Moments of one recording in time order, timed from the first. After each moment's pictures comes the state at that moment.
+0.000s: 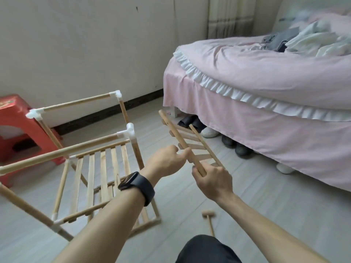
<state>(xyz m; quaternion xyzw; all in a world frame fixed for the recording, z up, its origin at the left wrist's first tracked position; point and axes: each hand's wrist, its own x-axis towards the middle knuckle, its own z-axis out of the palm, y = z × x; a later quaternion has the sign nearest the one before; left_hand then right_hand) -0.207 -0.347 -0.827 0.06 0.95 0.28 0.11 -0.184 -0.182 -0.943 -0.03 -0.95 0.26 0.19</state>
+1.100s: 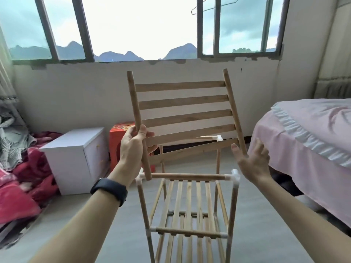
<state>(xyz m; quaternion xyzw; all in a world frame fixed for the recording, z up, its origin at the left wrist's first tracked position) -0.116 -0.637 -0.683 -0.10 0.60 0.70 -0.38 -0.268 -0.354 -0.752 0.10 -0.86 0.47 0.16</state>
